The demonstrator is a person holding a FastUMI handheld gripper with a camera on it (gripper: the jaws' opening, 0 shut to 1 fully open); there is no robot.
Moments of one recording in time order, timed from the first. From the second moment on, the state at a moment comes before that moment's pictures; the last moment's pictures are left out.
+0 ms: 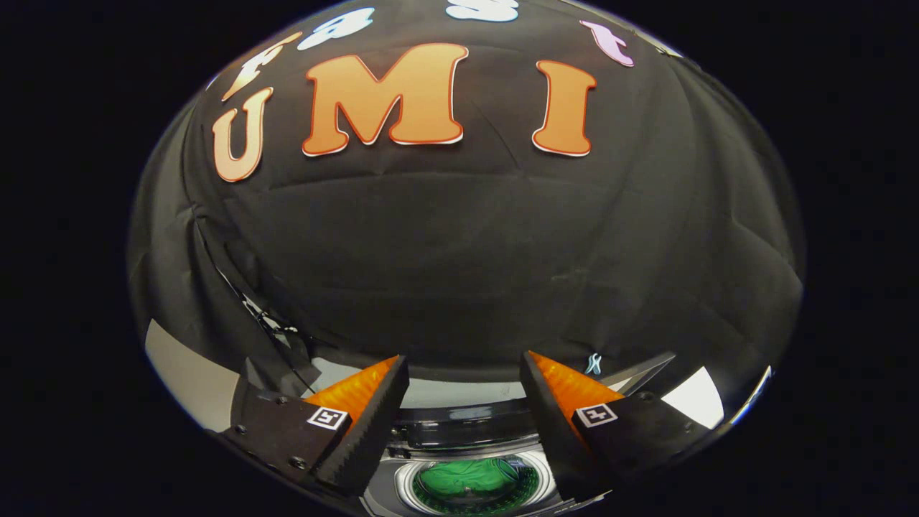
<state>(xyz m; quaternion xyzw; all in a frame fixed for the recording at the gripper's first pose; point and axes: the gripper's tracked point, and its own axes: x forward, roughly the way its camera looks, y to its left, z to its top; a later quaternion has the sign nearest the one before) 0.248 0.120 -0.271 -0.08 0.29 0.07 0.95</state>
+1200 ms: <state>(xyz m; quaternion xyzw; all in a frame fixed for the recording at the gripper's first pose) 0.176 0.103 -0.276 -0.07 0.25 0.09 0.96</state>
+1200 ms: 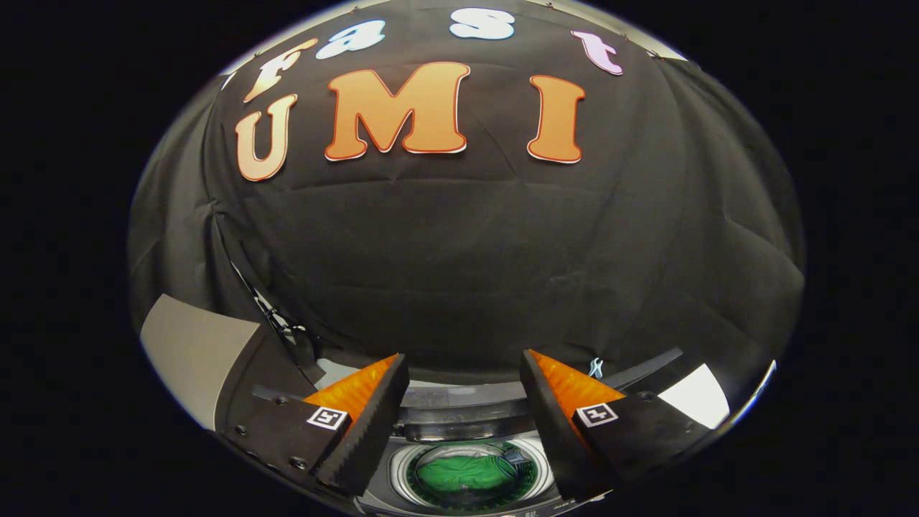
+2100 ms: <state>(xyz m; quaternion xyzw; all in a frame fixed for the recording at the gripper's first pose) 0.076 0.063 -0.380 -0.06 0.34 0.05 0.94</state>
